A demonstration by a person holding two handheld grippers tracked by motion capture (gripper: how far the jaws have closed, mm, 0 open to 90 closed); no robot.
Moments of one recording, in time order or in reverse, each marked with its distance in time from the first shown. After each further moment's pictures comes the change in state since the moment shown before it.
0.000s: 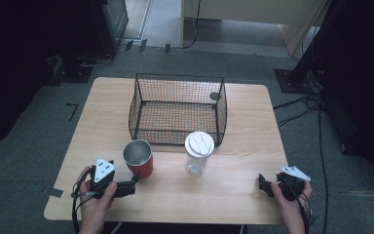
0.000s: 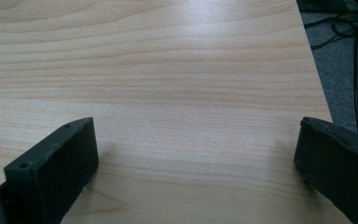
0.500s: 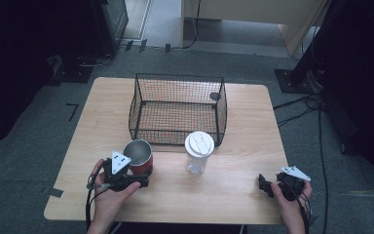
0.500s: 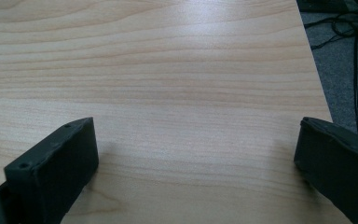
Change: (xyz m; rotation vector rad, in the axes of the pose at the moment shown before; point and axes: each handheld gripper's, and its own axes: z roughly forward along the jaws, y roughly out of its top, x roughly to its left) left arm -0.021 0.017 0.026 0.003 0.005 0.024; right arm 0.000 0.000 0.000 0.000 0.000 0.000
